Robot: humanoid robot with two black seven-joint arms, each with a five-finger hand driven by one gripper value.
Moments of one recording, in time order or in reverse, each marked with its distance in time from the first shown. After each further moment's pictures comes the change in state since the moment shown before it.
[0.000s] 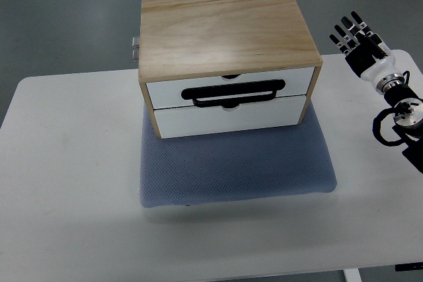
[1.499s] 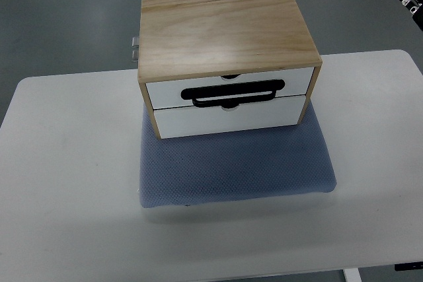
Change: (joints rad) left arm 0.000 0.000 0.002 0.012 0.000 0.000 -0.002; right arm 0.103 -0.283 -0.042 0.035 -0.228 0.022 0.013
